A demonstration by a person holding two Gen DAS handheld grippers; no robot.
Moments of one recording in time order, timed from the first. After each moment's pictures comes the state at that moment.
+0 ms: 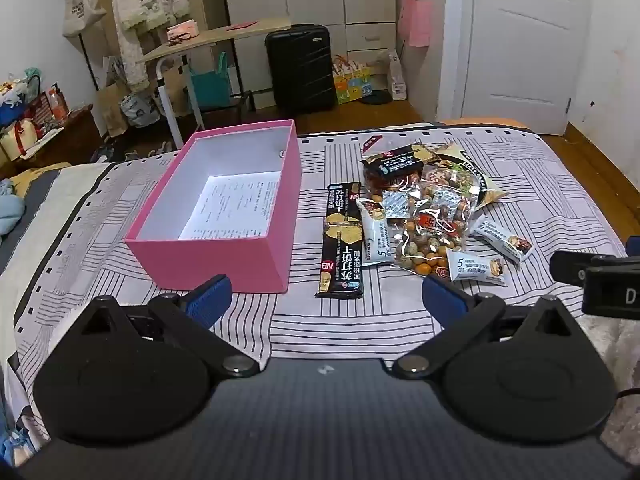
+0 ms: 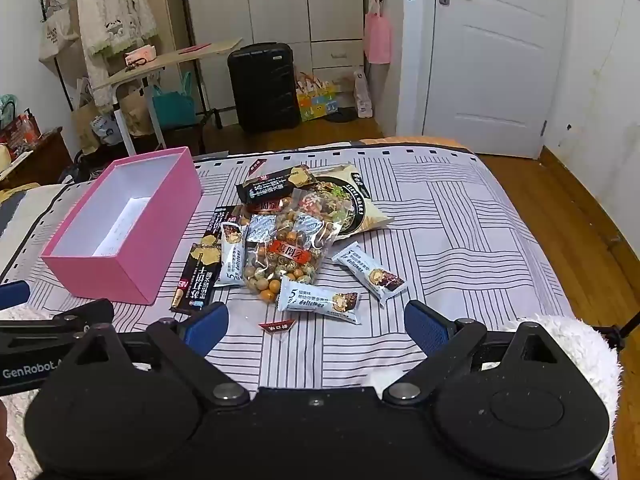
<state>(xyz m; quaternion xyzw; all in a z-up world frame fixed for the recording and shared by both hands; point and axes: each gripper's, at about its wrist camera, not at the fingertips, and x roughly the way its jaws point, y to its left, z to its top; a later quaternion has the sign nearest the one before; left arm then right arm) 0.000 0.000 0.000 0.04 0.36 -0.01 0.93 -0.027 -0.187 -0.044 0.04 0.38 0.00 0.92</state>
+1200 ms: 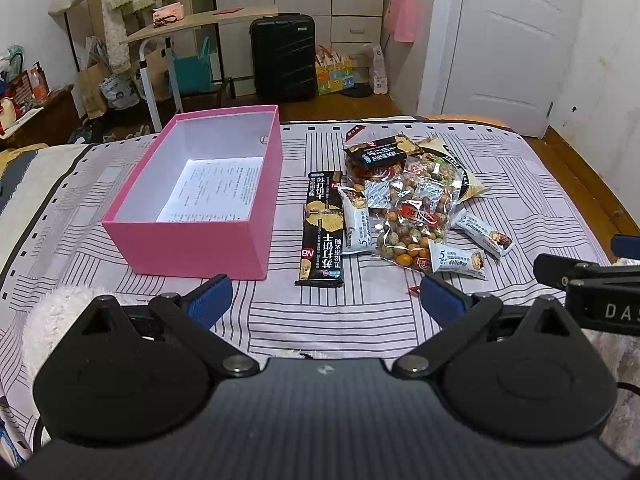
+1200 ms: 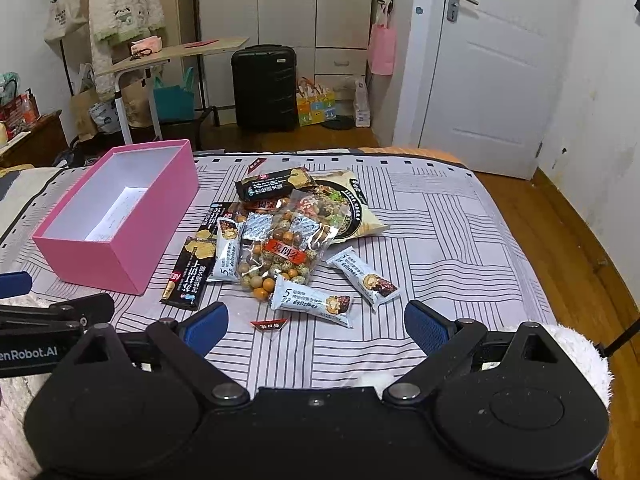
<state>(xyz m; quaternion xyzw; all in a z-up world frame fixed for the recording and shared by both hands) 0.002 0.010 -0.009 0.00 0.38 -0.04 0.92 -0.035 -0.173 -0.044 -0.01 0.37 -0.01 0.93</state>
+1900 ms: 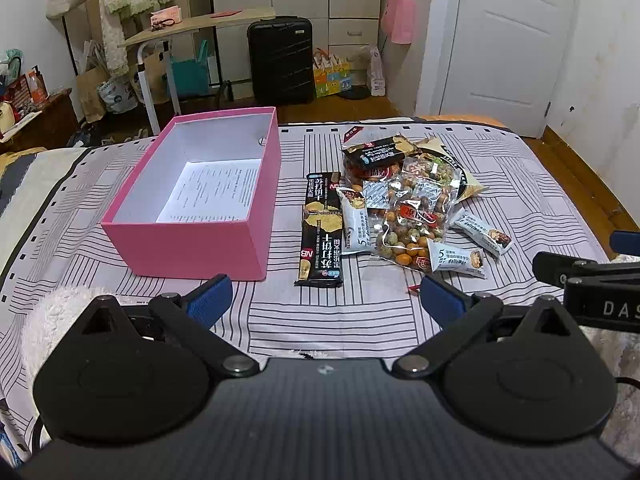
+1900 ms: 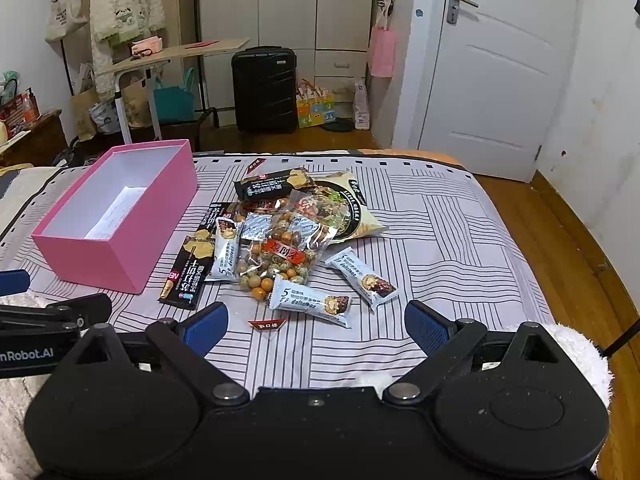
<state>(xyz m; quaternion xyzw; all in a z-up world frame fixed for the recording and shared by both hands) 0.000 0.013 -0.009 0.00 0.37 -0.05 0.93 -0.038 -0.175 -0.046 -0.01 0.37 -0.01 0.93</state>
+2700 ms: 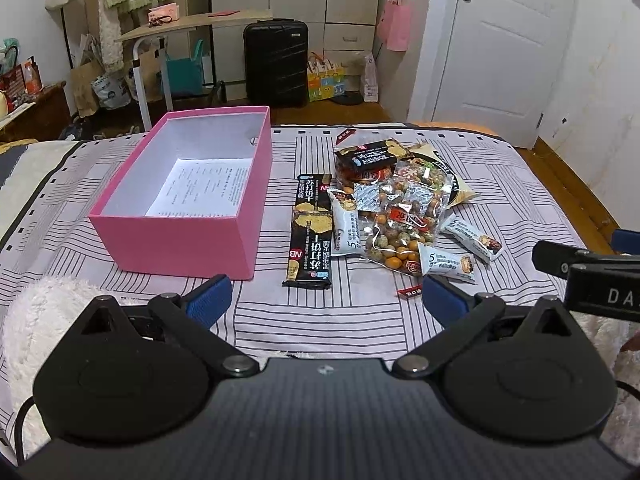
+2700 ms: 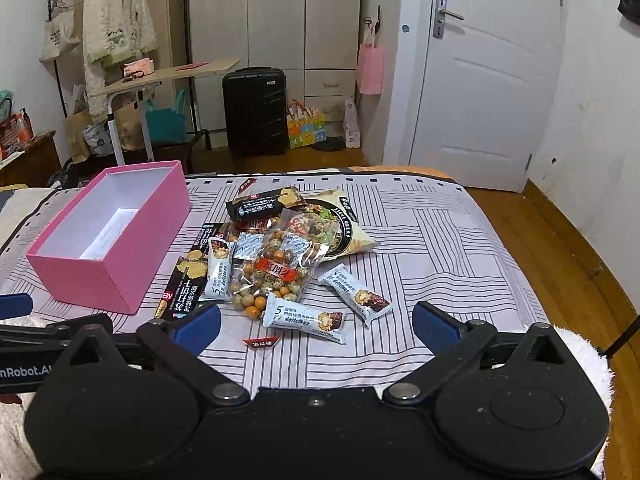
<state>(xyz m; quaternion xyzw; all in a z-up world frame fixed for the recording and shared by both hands) -0.001 0.013 -0.018 -0.01 0.37 -0.06 0.93 -0.040 -0.178 -0.049 0.00 0.34 -0.02 0.94</state>
